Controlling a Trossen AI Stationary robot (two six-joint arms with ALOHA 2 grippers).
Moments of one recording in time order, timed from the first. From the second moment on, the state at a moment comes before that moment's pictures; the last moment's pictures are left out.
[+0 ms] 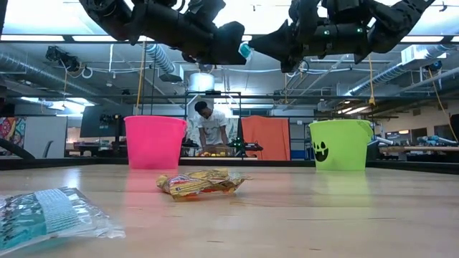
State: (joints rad) left arm -0.05 1.61 0.86 0.67 -0.67 0.26; right arm -0.22 1.39 0.64 0.72 -0.18 -0.01
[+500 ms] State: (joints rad) left arm -0.05 1.61 0.86 0.60 -0.67 0.25; right arm -0.22 1.39 0.64 0.71 -0.16 -0.02
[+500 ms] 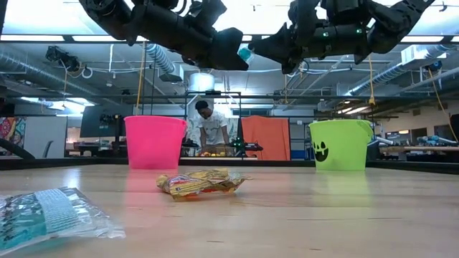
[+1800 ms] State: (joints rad) left arm -0.25 1.54 0.86 0.08 -0.71 -0.08; right arm -0.58 0.96 0.64 -0.32 0.30 0.00
